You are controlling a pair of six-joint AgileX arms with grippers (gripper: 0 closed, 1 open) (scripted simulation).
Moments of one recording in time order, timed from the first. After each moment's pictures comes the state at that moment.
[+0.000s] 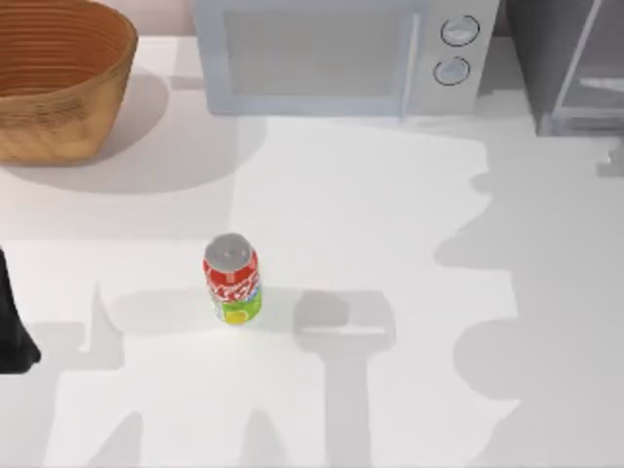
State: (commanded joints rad) left arm 0.00 0.00 0.00 0.00 0.00 0.00; right arm -0.26 1.80 0.74 1.05 -0.24 0.01
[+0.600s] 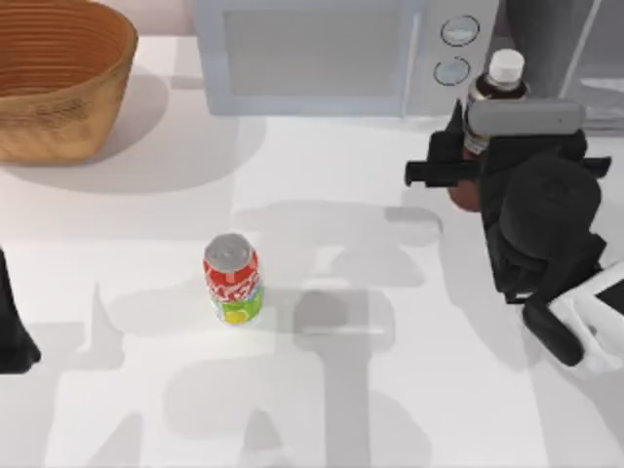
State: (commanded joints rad) left arm 0.00 0.00 0.00 0.00 0.00 0.00; right arm 0.54 1.98 0.69 1.25 0.56 0.01
